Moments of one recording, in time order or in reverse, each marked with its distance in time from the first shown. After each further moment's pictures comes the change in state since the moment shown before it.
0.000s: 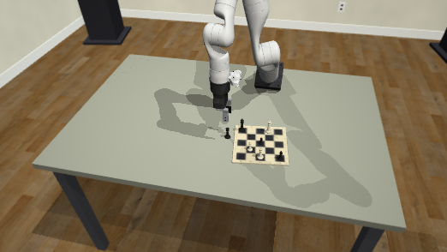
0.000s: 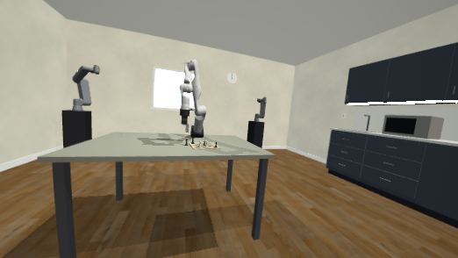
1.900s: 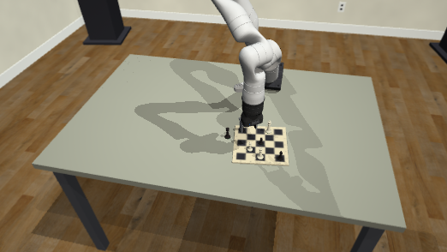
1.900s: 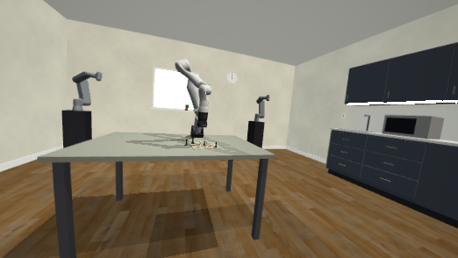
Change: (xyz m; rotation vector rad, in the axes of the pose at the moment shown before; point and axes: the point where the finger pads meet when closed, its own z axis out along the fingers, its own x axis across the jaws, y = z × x) arm 0.051 -0.095 0.006 0.070 -0.068 -2.128
